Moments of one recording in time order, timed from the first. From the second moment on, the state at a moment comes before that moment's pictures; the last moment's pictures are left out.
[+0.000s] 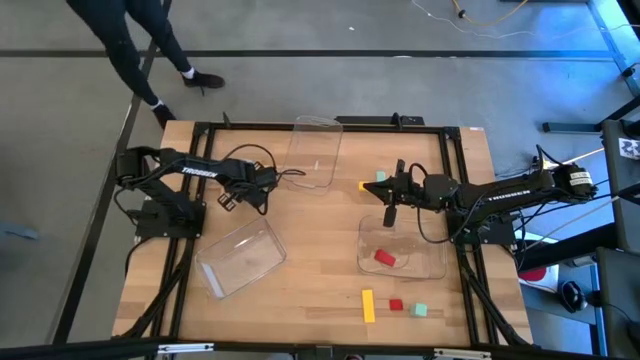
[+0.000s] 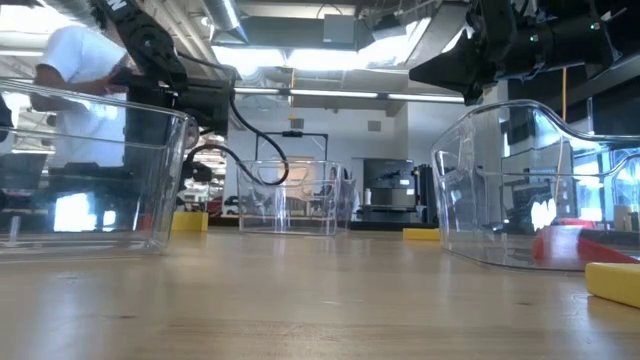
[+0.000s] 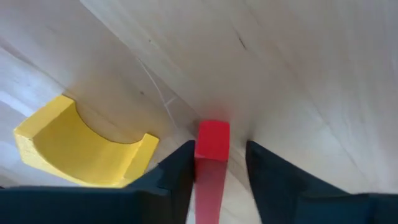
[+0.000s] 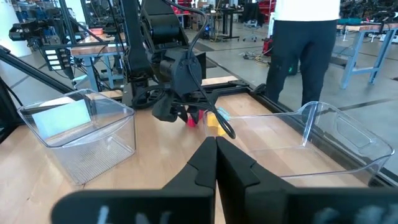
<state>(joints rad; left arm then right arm) 0.32 1.52 0.69 -0.68 -0.37 1.03 0.02 1.02 0.38 0.54 0.27 0.07</state>
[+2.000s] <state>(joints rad) 0.11 1.06 0.17 1.21 -0.11 0.02 0.02 1.02 0.38 0.53 0.26 0.07</state>
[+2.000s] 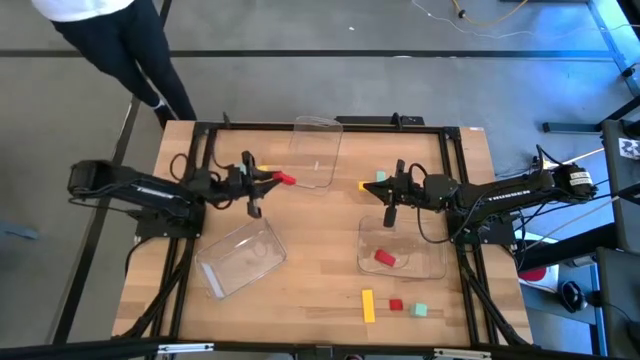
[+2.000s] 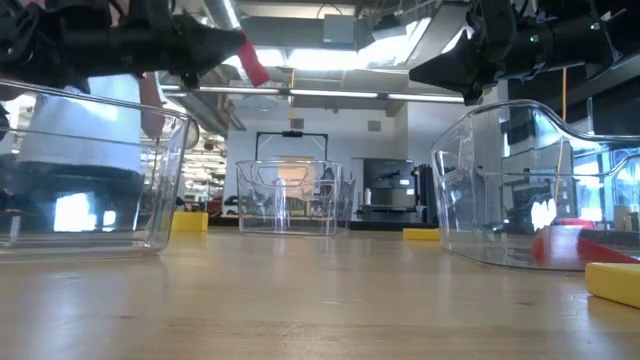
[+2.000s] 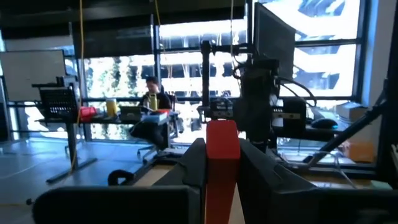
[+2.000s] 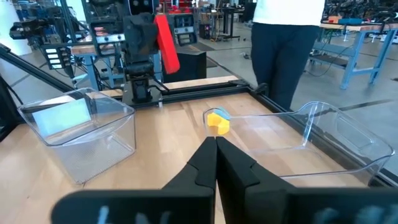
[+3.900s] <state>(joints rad) -0.01 1.34 0.46 1.01 -0.03 -0.13 0.03 1.63 0.81 0.60 0.08 0.02</state>
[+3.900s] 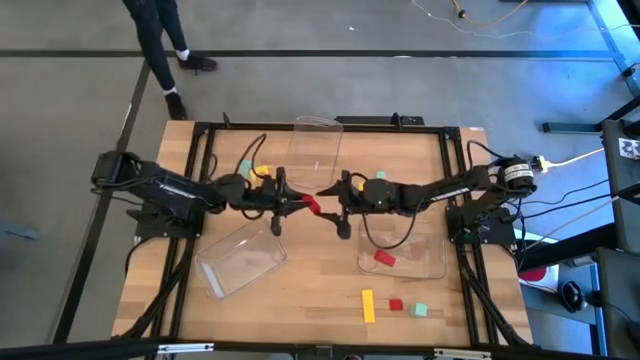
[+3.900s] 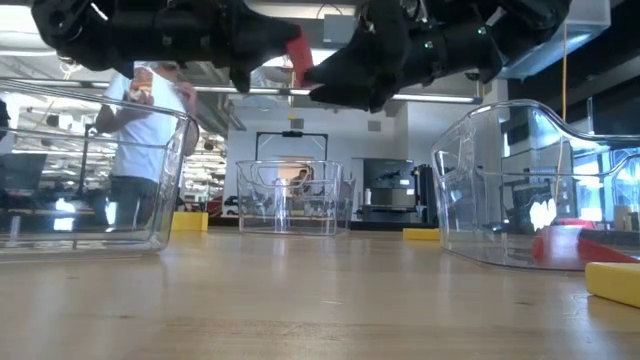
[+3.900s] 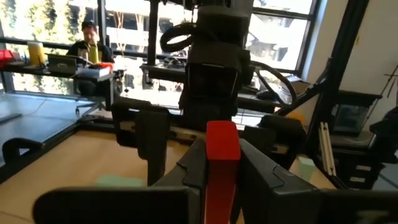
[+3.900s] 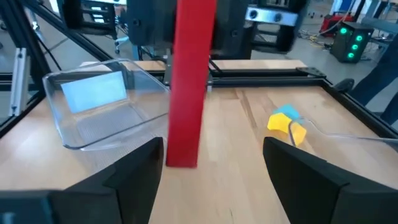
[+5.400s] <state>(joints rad) -0.02 1.00 0.43 0.55 -0.19 0.03 0.03 1.42 0.66 0.50 0.20 -0.01</state>
